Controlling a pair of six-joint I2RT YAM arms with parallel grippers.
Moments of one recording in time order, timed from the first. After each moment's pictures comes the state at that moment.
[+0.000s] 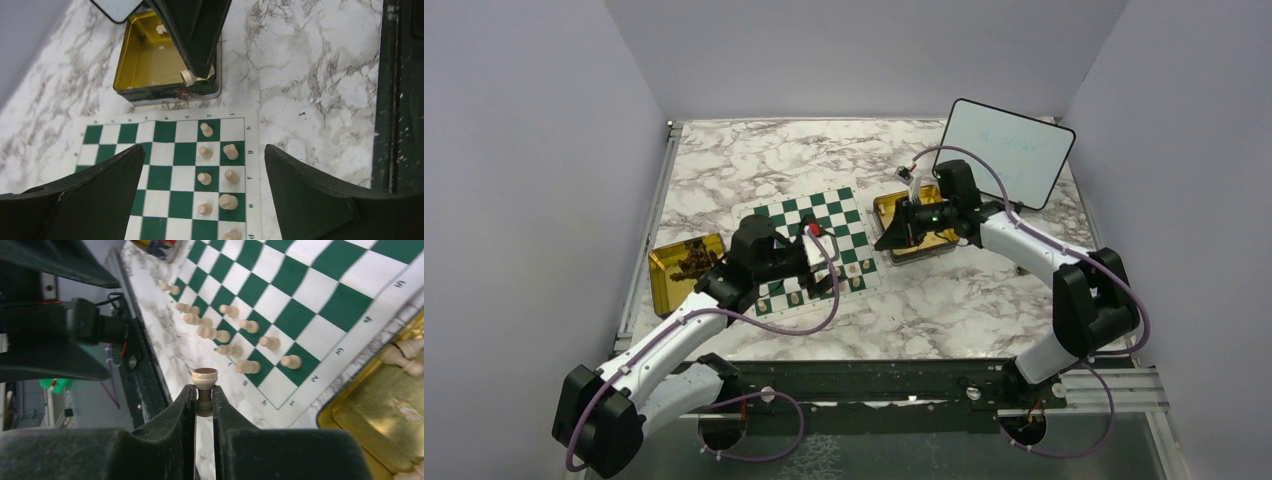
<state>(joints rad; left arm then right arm) -0.56 0.96 0.61 0.01 0.60 0.42 0.43 1.59 1.04 -0.17 -0.85 0.20</state>
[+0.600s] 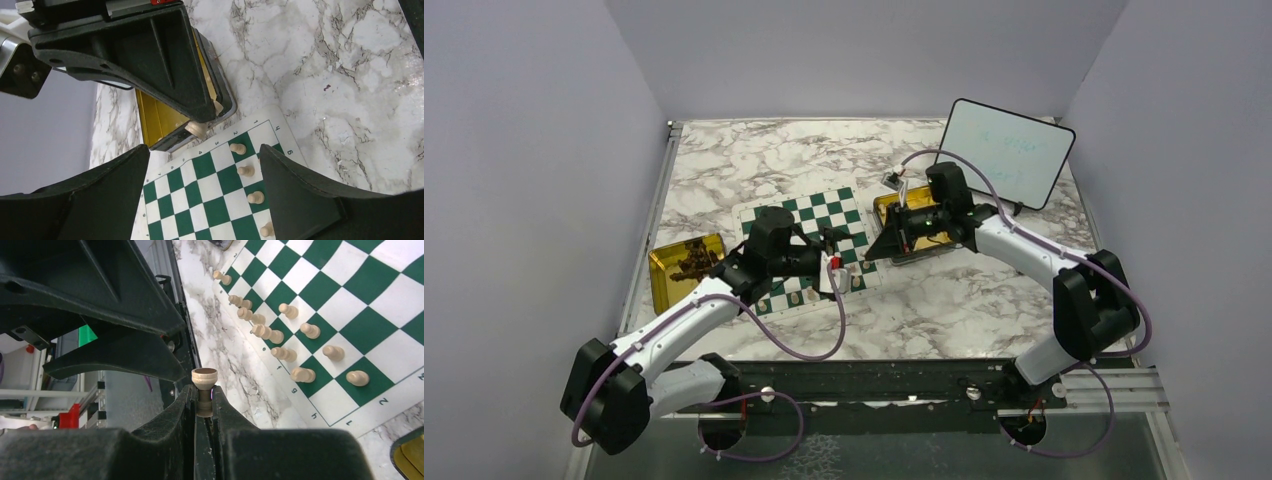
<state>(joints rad) -0.61 1.07 0.69 -0.04 0.74 0.98 0.49 1.56 1.03 -0.12 -1.02 0.25</state>
